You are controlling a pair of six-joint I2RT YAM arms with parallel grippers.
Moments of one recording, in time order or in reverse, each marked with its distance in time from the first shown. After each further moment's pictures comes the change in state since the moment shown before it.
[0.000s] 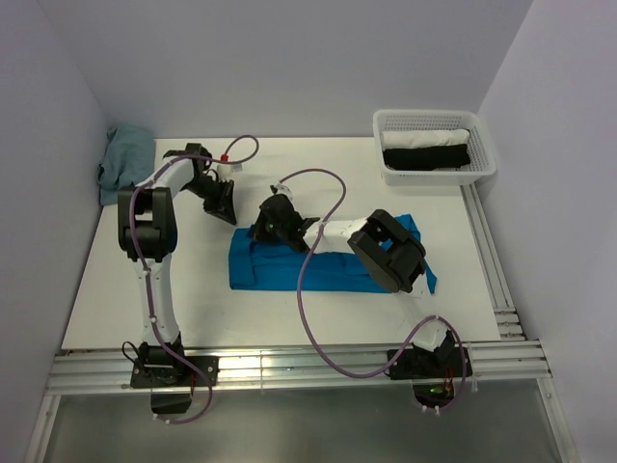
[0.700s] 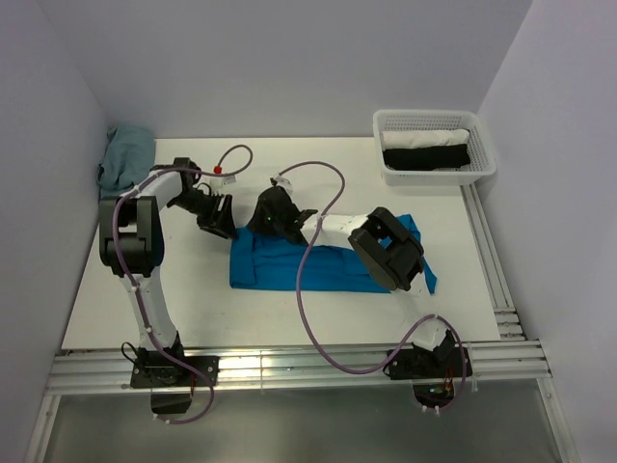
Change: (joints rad) left arm 0.041 -0.218 -0.303 0.059 0.101 0.080; right arm -0.014 0.023 0.111 -0.112 0.047 -0.010
